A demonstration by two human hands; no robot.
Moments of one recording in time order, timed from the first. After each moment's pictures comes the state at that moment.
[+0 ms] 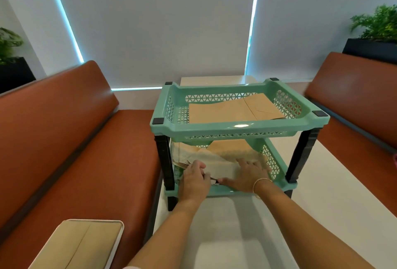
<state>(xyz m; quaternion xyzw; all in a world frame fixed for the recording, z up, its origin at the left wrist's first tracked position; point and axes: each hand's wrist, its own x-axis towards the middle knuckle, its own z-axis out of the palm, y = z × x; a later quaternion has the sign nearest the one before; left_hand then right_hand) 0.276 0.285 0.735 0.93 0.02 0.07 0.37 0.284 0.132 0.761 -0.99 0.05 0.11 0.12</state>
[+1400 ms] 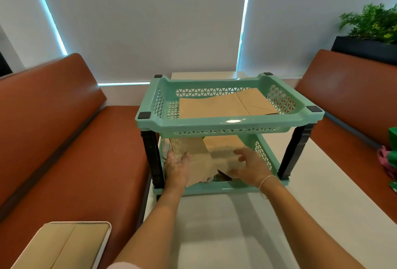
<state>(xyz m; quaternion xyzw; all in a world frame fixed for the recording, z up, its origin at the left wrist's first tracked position) 0.303 0.290 0.744 0.73 0.15 0.07 0.66 0.278 0.113 0.779 -0.93 0.07 0.01 0.37</state>
